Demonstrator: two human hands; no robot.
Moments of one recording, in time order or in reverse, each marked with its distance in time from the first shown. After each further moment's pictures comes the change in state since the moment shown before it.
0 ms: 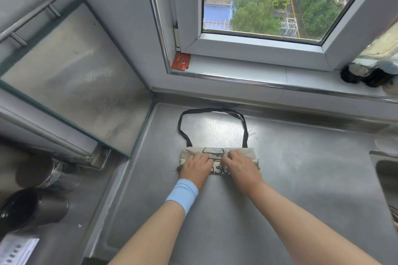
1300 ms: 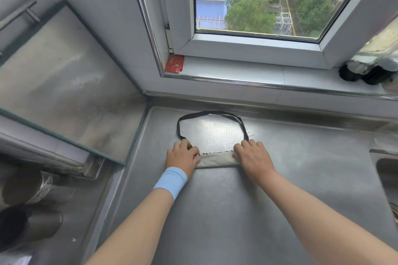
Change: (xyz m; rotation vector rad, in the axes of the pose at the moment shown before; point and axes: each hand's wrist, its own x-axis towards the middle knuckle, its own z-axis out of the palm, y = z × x) left_hand 0.032 -0.052 0.010 -0.204 -0.149 -0.367; right_hand 0.026 0.051 -0.011 -0.267 0.017 0.104
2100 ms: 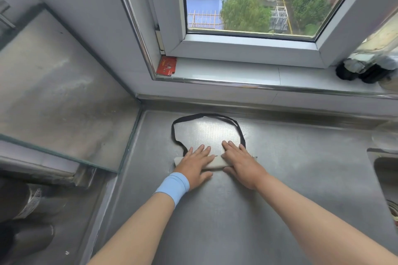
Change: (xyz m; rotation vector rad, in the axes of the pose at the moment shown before) left_hand 0.014 0.017 0.019 -0.021 -0.237 0.402; right_hand 0.005 0.004 0.030 0.500 -0.174 -0.150
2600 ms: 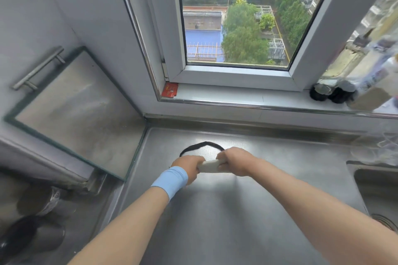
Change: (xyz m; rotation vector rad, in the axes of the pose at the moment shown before) left_hand -0.025 0.042 -0.088 -0.059 -0.051 -0.264; right_hand -0.006 -0.060 -0.113 -0.107 -0.208 0.064
